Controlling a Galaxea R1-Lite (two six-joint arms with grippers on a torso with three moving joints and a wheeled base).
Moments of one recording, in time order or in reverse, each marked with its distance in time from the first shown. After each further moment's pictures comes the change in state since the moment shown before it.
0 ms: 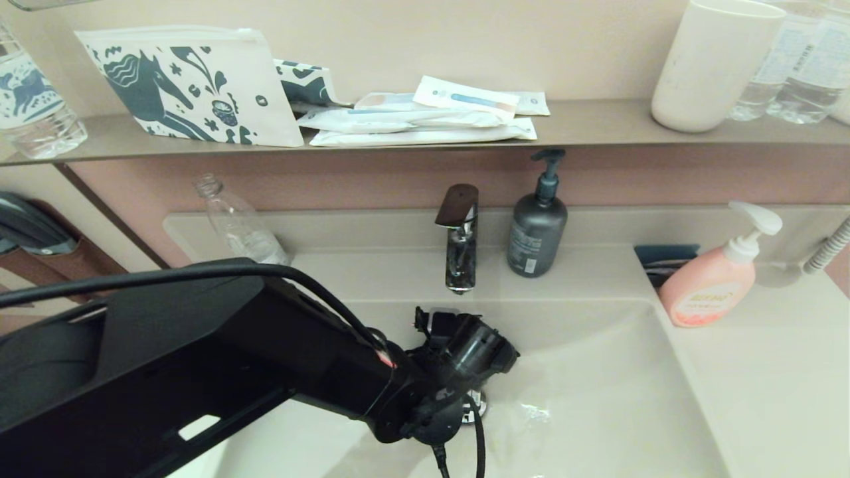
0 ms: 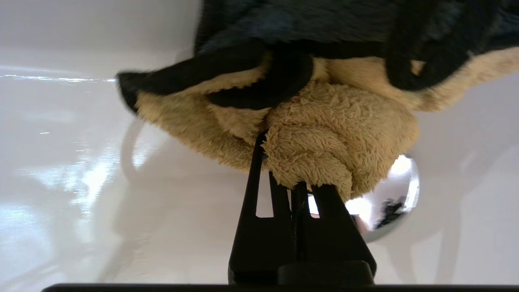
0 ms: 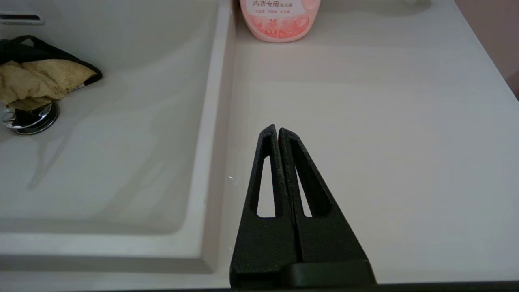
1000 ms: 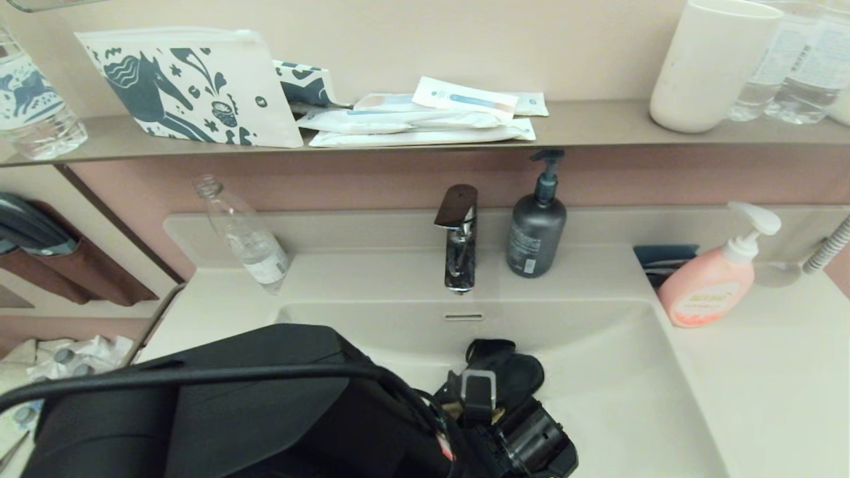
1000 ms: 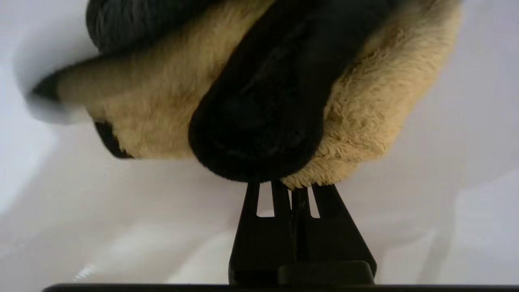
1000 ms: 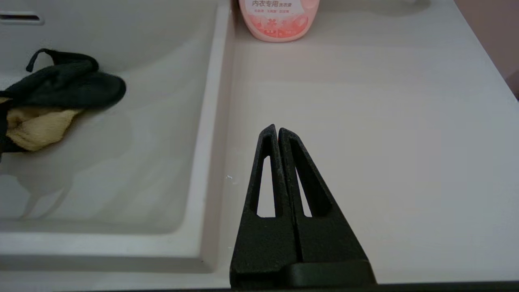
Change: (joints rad) left arm -0.182 0.081 0.046 0.072 -0.015 -0.248; right arm 0.000 0.000 0.000 0.000 0.000 0.000
